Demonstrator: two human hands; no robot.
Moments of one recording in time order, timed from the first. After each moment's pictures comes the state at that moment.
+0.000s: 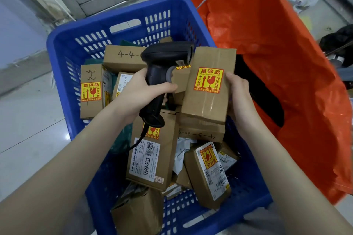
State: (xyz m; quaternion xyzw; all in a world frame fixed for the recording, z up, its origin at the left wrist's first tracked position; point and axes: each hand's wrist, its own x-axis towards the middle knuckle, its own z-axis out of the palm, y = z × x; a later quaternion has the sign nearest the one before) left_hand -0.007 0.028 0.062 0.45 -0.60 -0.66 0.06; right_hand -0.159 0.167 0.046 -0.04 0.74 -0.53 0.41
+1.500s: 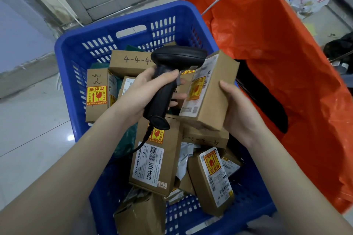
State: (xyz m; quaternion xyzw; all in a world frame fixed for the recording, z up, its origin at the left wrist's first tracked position) left_hand -0.009 0.023 0.076 0.40 -0.48 -0.78 0.08; right_hand -0.150 0.166 0.051 0.03 0.60 -0.58 0.55
